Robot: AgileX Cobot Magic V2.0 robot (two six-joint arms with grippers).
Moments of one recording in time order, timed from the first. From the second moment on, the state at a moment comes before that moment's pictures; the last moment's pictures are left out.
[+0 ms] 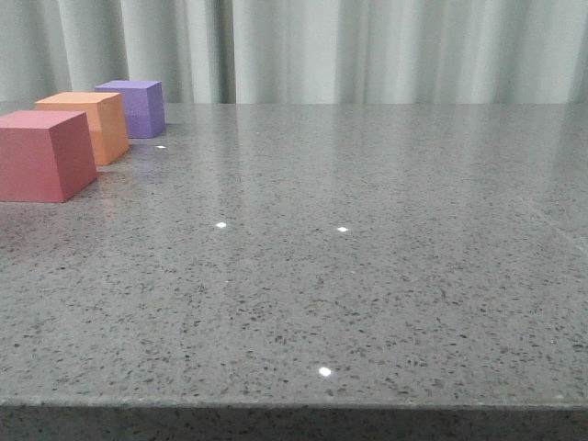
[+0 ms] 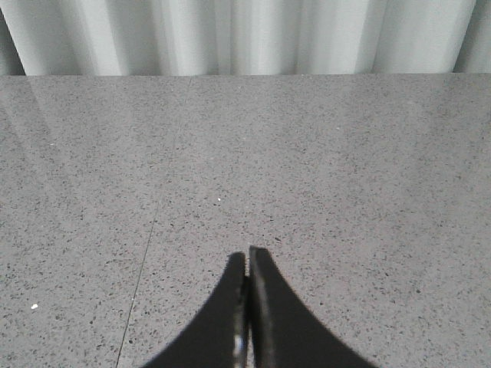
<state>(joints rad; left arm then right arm) -0.09 0.85 -0.83 -0.18 0.49 0.17 0.08 0.59 -0.57 -0.24 0.34 0.28</state>
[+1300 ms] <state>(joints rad) -0.08 0.39 -0.55 -0.19 0.45 0.17 0.08 0.59 -0.57 -0.24 0.34 0.28</state>
